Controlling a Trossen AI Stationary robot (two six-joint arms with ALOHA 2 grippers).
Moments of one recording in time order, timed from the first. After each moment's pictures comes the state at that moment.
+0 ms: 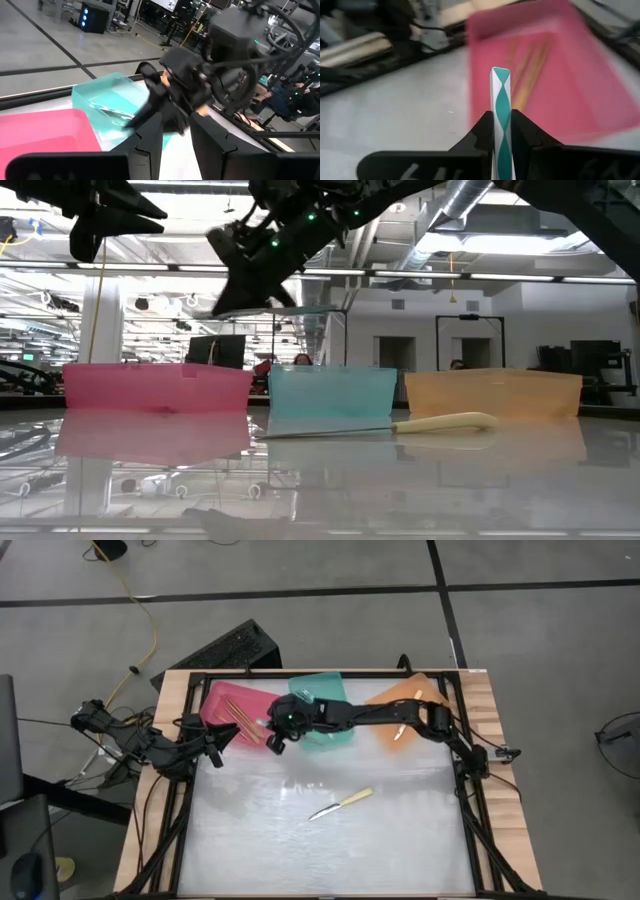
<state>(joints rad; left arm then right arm) -0.46 0.42 0.49 -0.35 -1.00 -0.69 -0.14 2.23 1.92 -0.27 0.09 0.24</state>
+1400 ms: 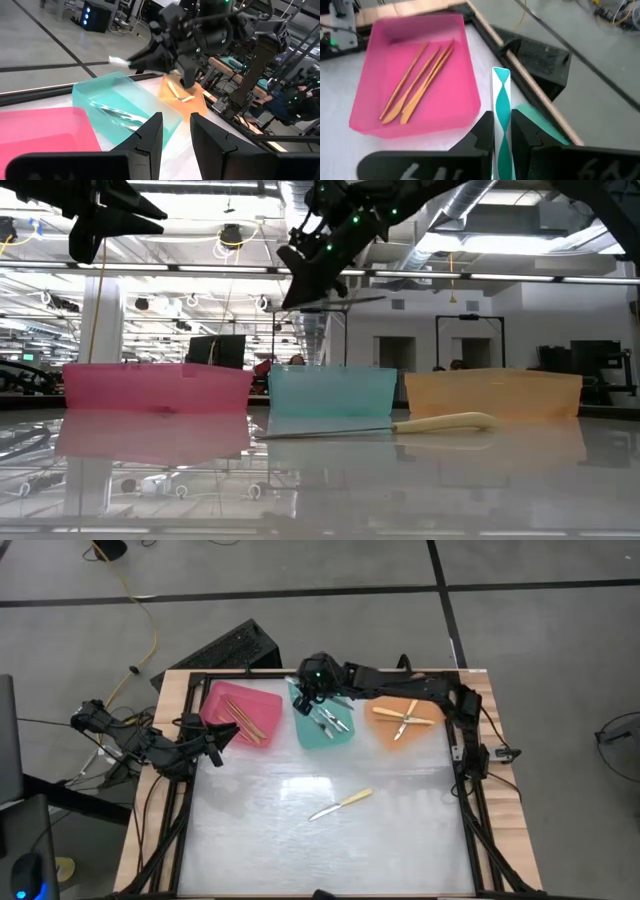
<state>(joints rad) -0.46 0.42 0.49 -0.35 -1.00 -0.72 -0.33 2.01 1.73 -0.32 0.16 0.04</state>
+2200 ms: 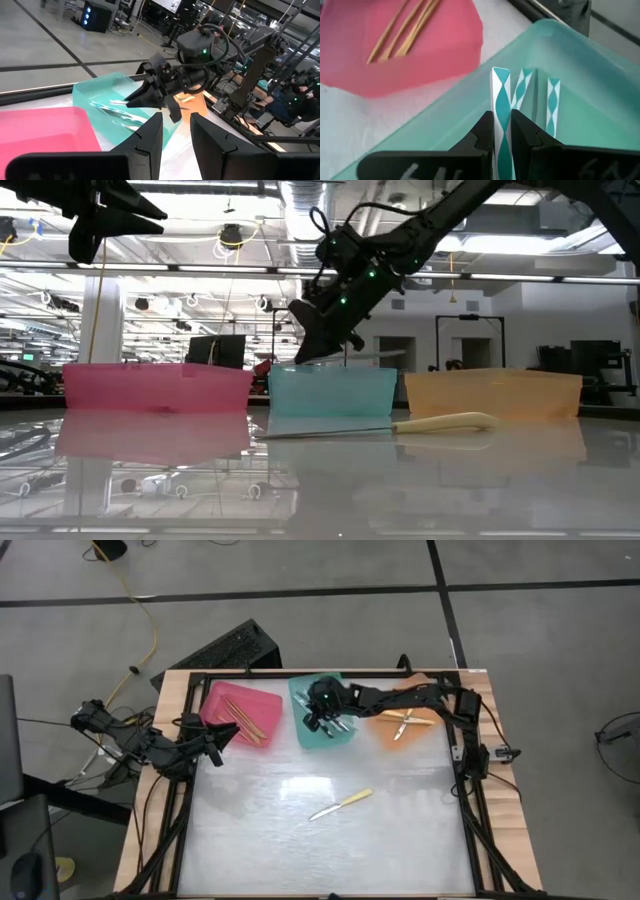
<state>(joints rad) -0.46 0.42 0.49 -0.35 -1.01 -0.73 -0.33 2.01 1.37 -0.02 0.12 0.19</state>
